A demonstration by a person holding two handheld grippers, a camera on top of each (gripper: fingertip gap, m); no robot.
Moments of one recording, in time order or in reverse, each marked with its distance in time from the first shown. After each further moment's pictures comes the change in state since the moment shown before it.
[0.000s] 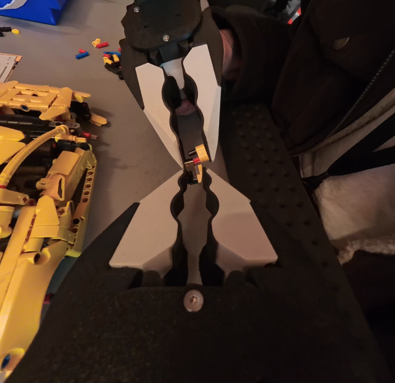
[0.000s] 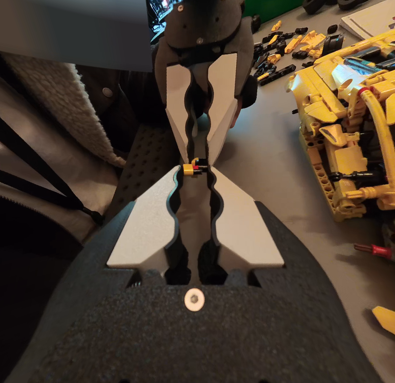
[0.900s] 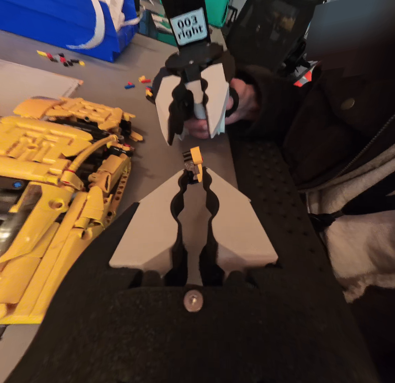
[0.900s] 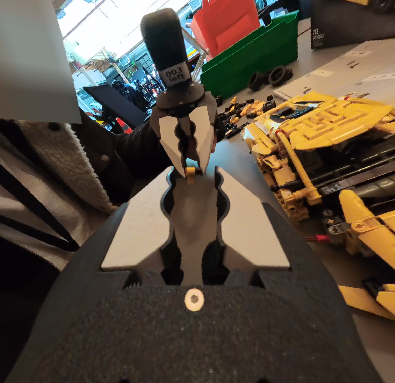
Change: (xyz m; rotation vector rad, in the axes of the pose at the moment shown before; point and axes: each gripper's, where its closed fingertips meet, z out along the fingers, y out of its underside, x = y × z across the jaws) left arm -0.024 -0.021 -0.021 0.173 -0.083 -0.112; right arm 0.025 -0.042 -0.031 0.311 0.079 0.116
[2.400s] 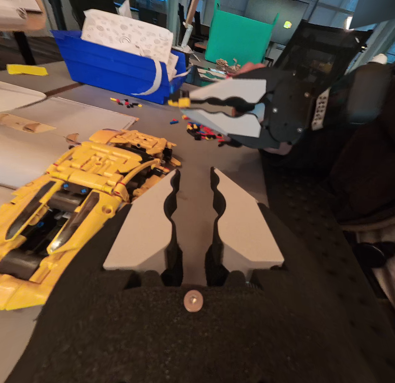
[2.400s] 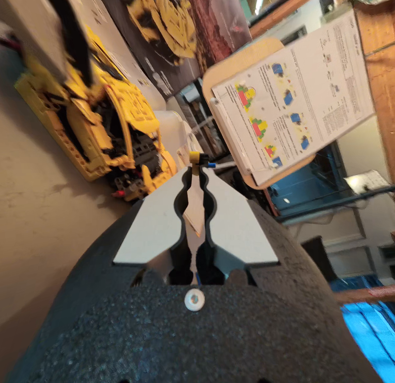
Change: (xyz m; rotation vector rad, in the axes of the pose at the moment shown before) left arm -0.030 -0.023 -0.006 0.181 -0.192 0.031; right arm 0.054 -0.045 -0.073 -0.348 1.354 -1.175
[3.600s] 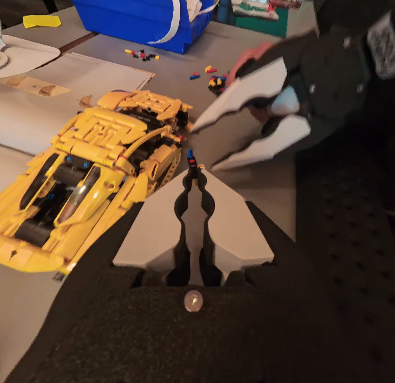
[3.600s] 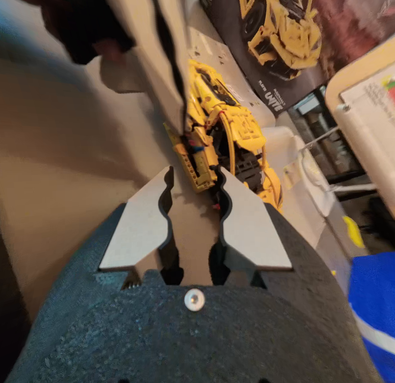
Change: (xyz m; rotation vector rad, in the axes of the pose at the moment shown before) left arm -0.010 0.030 0.005 -0.223 -0.163 0.057; right arm -0.088 -0.022 -0.014 0.092 -0.545 0.238
